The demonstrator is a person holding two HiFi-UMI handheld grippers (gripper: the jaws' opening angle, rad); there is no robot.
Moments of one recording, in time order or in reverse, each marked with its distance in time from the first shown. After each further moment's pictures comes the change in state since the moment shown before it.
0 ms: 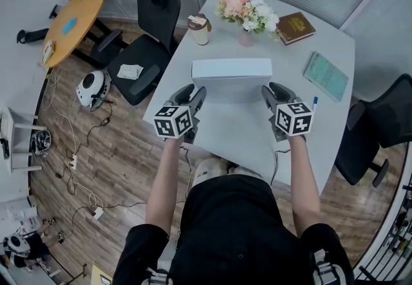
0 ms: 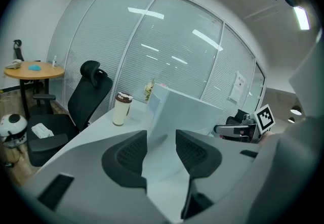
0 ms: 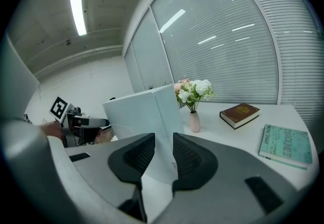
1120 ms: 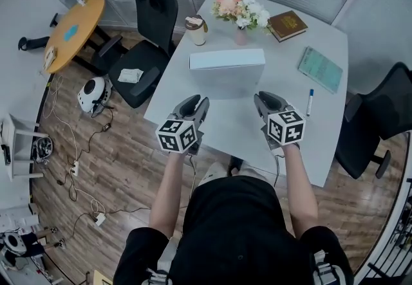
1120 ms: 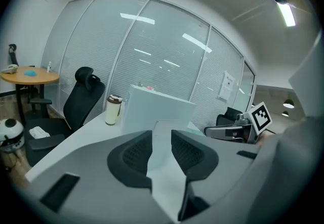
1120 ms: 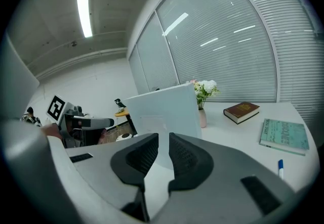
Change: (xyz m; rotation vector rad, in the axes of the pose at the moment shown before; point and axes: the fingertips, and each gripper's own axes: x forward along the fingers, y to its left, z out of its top) left arm -0.058 -0.062 -0.030 0.065 -0.042 -0.054; right arm -0.053 0.058 -0.032 -0.012 -0.024 0.025
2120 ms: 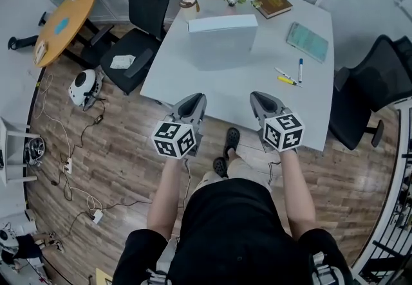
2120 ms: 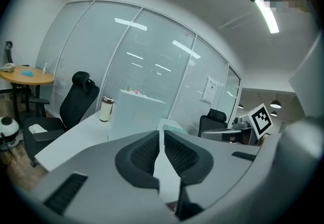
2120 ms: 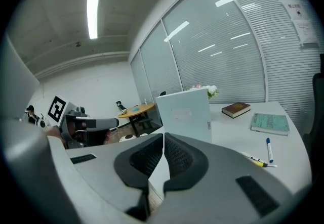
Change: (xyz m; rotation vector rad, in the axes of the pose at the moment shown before) left arm -0.137 -0.076 -0.043 0.029 -0.043 -0.099; right arm -0.115 0.126 -0.055 0.001 -0.048 -0.039
